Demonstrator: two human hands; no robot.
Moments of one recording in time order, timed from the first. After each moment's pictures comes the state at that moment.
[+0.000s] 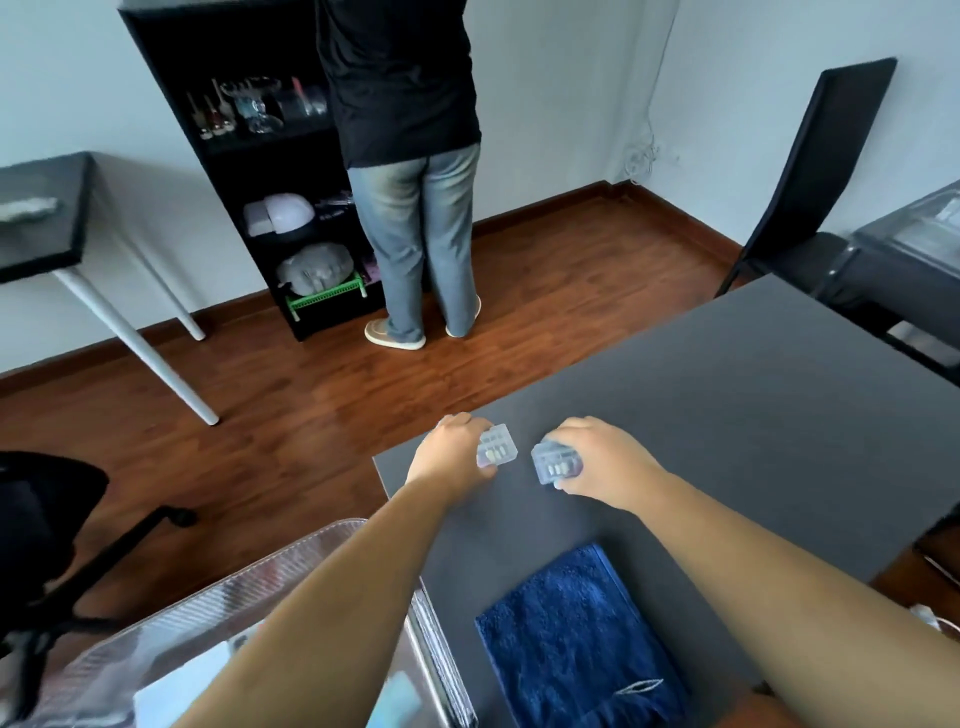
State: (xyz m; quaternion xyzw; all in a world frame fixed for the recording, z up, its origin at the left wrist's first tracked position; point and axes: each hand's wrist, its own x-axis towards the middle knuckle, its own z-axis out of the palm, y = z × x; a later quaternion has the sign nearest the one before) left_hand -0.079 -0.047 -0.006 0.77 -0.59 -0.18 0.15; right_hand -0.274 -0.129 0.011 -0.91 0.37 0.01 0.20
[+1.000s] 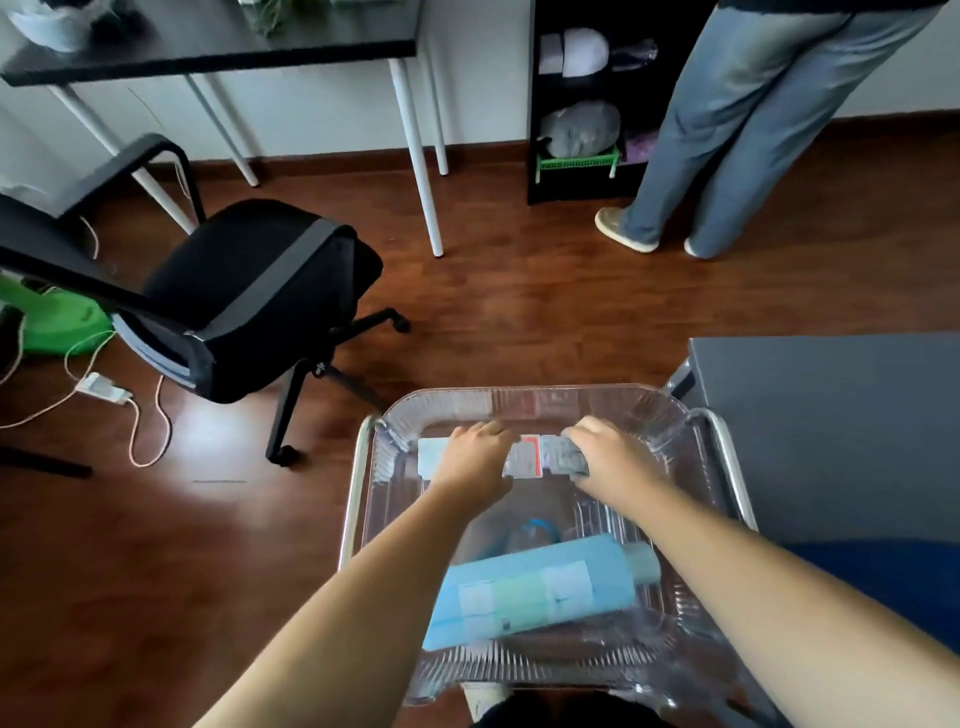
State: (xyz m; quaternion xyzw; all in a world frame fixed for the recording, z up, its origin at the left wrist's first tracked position) left_hand 0.059 0.252 -0.093 0.88 -0.45 -0.17 0.07; right_hand -0.056 0.097 -0.087 -0.96 0.18 0.12 0.18
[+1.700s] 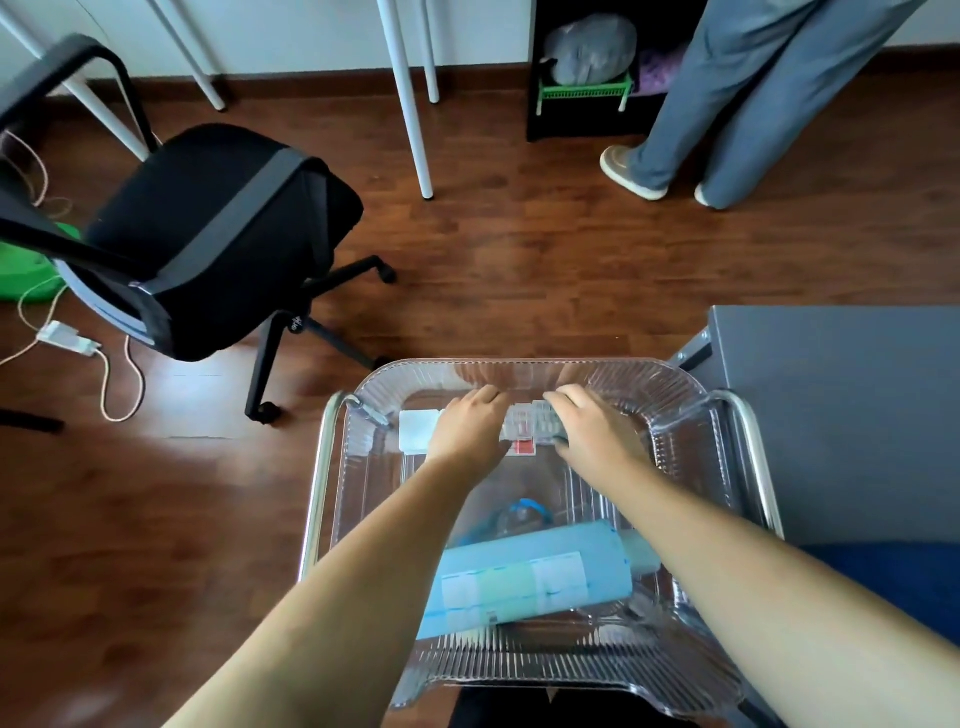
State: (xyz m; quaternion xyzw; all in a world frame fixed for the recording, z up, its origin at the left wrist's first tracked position) left_hand 0.065 0.233 -0.138 0.89 -0.40 -0.17 0.10; right_hand -0.037 0.099 -0.124 -0.96 0.18 0.11 0.18
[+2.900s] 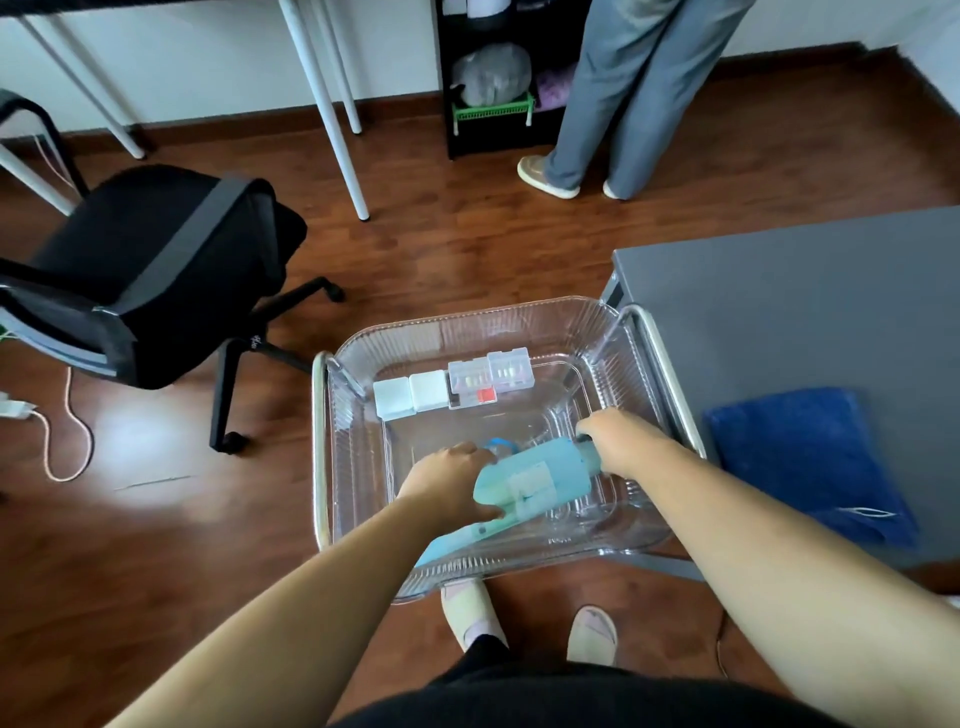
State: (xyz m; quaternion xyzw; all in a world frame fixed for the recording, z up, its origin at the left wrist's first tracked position) left_hand -0.015 0.312 -0.092 0.81 -0.49 -0.31 0.02; right_hand -0.140 0.113 -0.083 -0.88 0.27 0.34 0.17
